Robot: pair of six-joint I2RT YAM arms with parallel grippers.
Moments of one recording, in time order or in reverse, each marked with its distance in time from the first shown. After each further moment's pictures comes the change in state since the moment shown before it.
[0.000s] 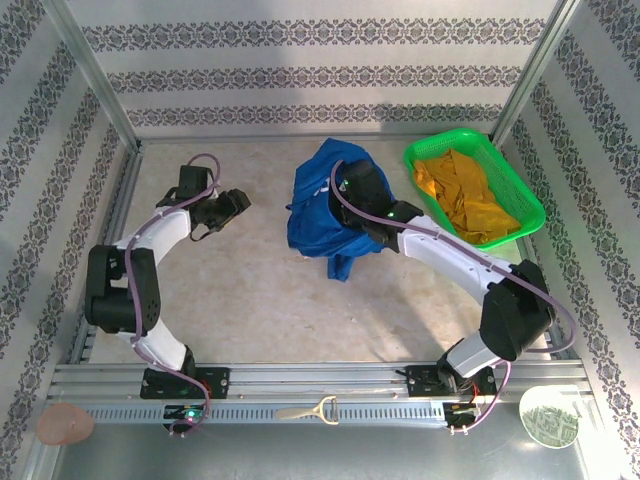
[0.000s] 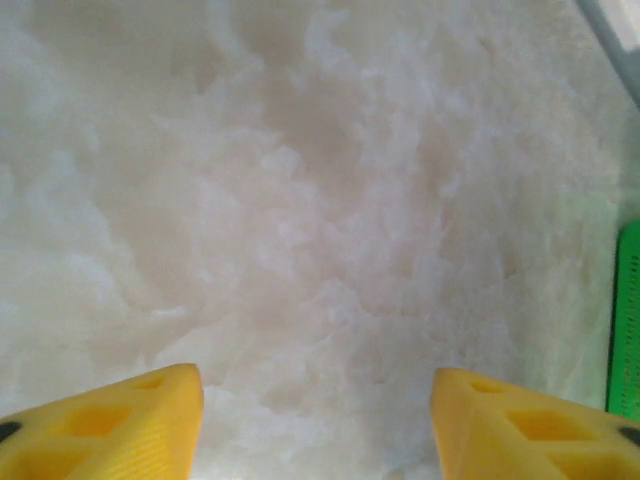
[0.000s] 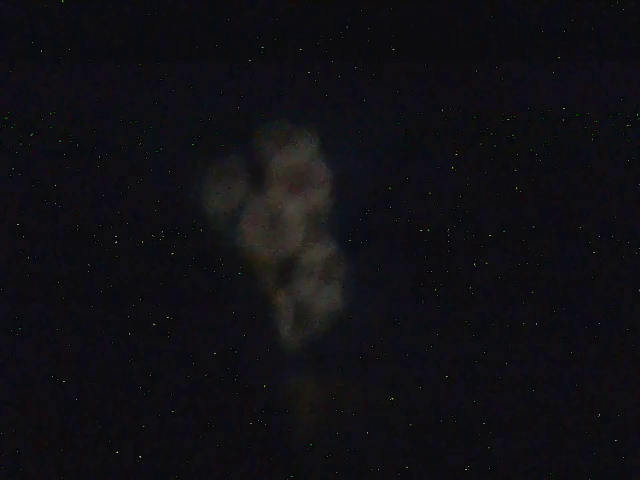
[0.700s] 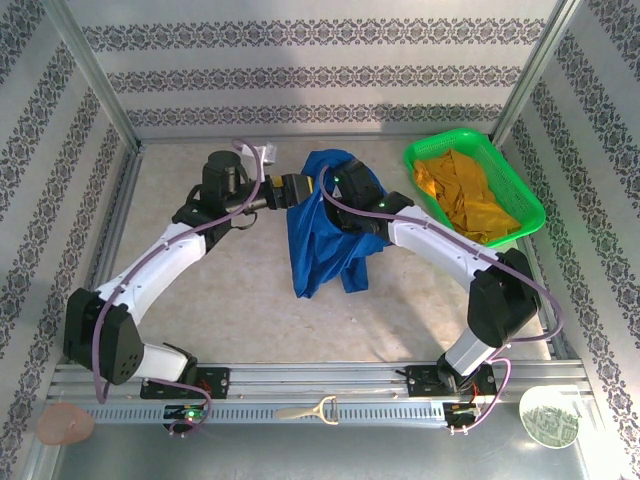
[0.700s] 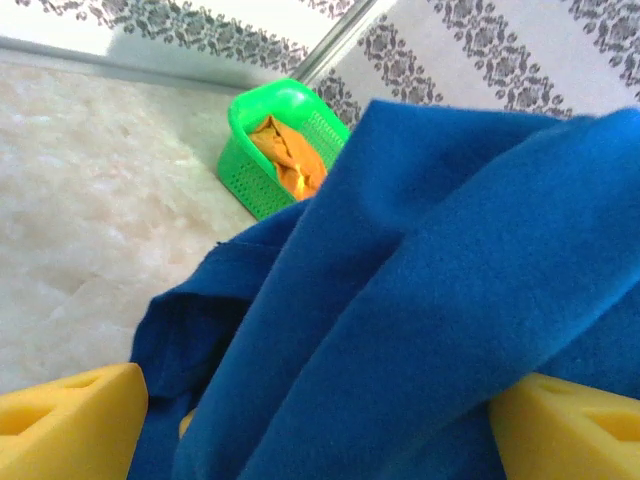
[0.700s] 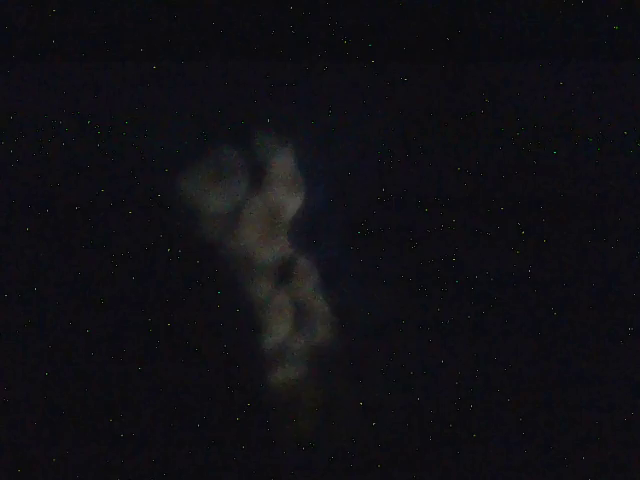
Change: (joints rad) left arm -0.363 -0.223 0.048 0.290 0.172 0.085; right arm -0.006 0.099 0.092 -0.216 -0.079 -0.140
